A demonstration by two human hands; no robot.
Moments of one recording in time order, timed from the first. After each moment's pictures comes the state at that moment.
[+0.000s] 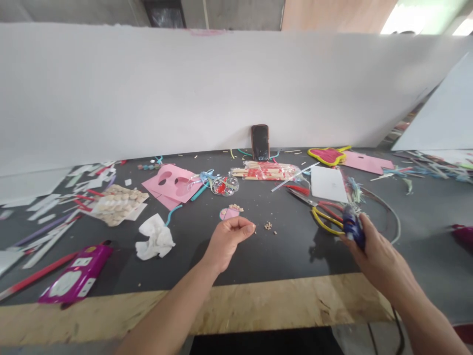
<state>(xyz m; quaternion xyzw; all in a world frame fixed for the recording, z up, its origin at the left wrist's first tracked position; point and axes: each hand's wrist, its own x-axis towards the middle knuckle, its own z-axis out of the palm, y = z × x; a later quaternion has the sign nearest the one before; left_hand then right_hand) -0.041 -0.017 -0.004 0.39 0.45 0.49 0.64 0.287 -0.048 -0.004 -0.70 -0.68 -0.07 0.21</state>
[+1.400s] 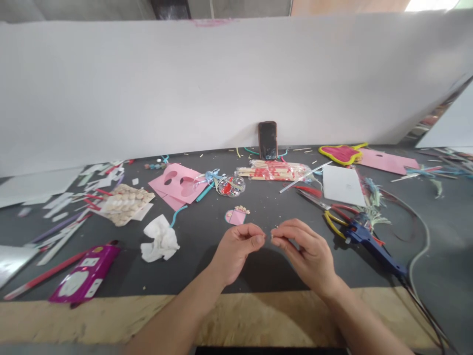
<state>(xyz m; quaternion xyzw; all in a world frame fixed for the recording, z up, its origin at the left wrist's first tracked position) -0.037 -0.022 -0.008 0.35 0.35 0.49 0.71 0.131 -0.022 0.023 -0.37 -0.78 0.15 0.48</state>
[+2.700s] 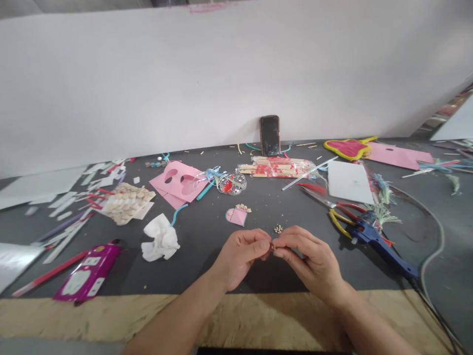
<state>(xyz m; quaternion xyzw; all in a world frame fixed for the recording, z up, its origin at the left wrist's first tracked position) -0.034 -0.025 -0.006 0.38 0.30 0.46 0.75 0.137 -0.025 0.018 -0.33 -0.80 0.22 0.46</state>
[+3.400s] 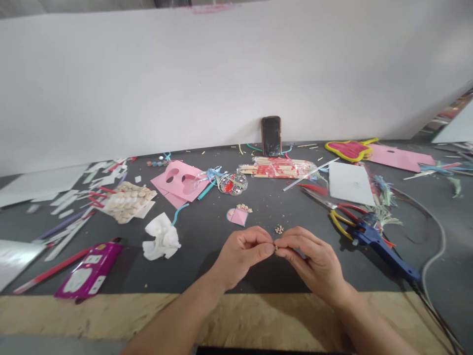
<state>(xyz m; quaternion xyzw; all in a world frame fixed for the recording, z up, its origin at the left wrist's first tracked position) -0.039 -0.027 -0.001 0.49 0.36 0.45 0.65 0.138 -0.024 0.017 -0.33 -0.80 0.19 0.46</state>
